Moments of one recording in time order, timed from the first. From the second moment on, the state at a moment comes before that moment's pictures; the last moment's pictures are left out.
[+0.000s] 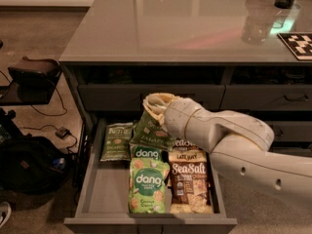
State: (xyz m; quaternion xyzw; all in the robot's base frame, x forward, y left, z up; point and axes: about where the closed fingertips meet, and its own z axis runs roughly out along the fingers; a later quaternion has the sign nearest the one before) arm 0.552 0.012 0.826 -0.46 0.62 0.09 0.62
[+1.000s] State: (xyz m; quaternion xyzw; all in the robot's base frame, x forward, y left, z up) arm 0.534 0.029 0.915 -0.46 0.51 0.25 0.69
